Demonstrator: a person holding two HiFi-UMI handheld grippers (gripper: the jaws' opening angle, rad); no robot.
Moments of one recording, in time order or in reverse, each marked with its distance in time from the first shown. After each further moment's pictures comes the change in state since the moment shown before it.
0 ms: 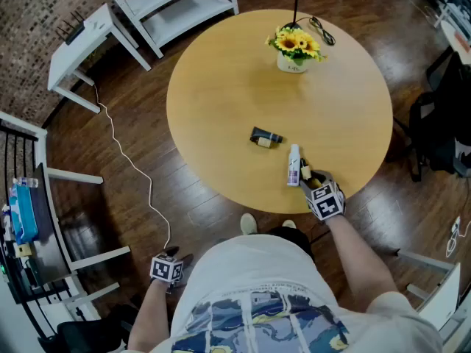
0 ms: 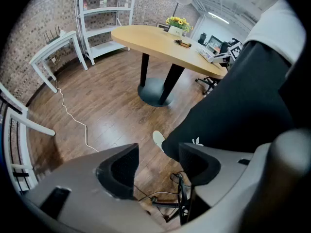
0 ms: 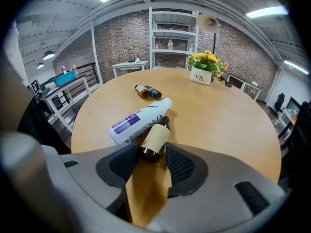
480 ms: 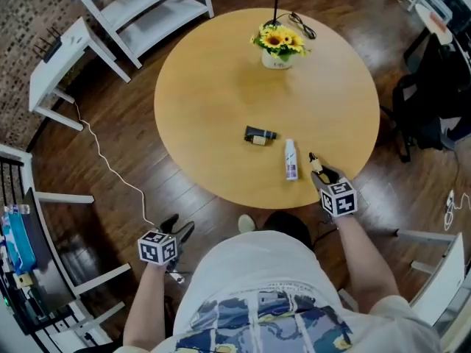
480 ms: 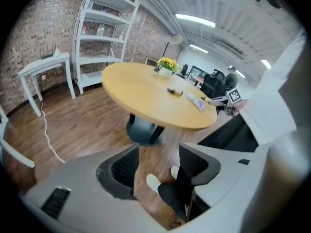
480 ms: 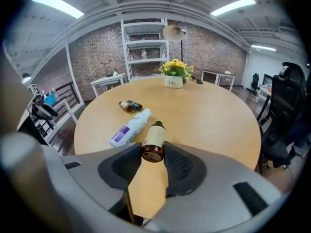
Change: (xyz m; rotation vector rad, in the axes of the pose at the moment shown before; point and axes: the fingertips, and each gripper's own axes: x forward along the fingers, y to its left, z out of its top) left arm -0.047 0.022 0.177 0.069 -0.380 -0.148; right arm -0.050 -0.017 0.006 0.255 -0.108 -0.139
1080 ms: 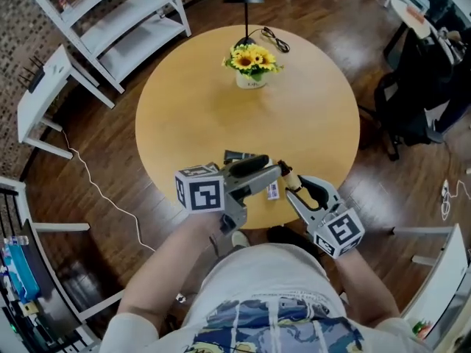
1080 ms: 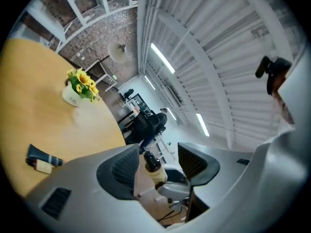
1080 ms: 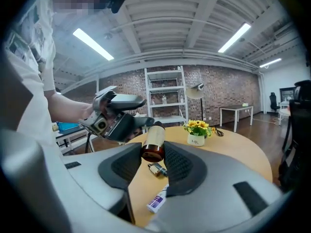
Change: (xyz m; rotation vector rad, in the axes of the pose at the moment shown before) left arm 0.047 -0.312 0.335 -0.134 -0.251 -0.941; right arm -0.136 0.077 0.166 -0.108 -0.510 0.211
